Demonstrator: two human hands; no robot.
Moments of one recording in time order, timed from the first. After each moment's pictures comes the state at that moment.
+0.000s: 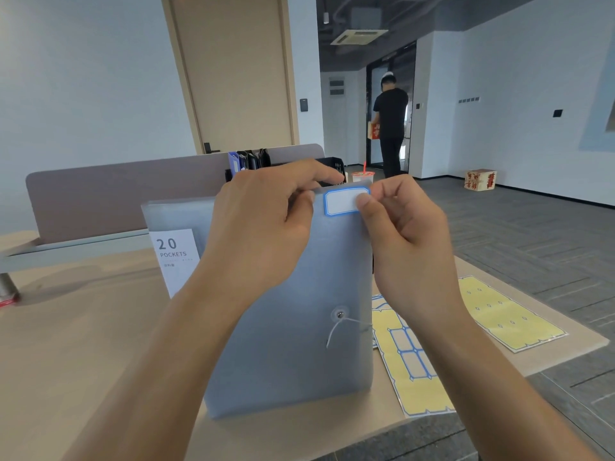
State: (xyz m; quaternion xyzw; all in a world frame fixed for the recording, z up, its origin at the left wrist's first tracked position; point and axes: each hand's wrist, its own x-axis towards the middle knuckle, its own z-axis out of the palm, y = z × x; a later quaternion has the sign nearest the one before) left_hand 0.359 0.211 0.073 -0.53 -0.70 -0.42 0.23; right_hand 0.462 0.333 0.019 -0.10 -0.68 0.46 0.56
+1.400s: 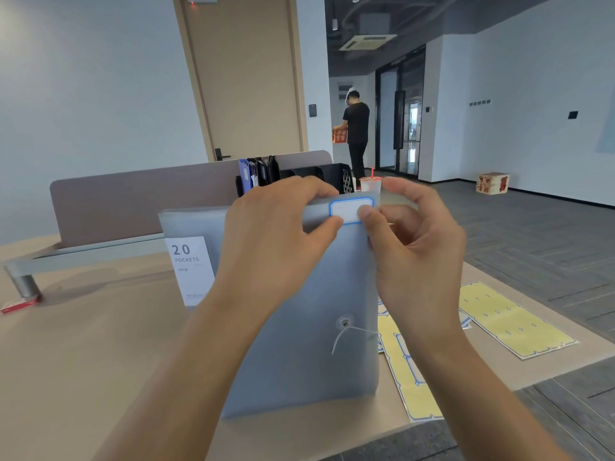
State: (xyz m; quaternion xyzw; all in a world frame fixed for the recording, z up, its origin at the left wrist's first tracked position) left_hand 0.366 0.214 0.068 -0.50 -0.71 -0.40 0.30; right_hand 0.464 0.323 0.017 -0.13 -0.61 0.48 0.62
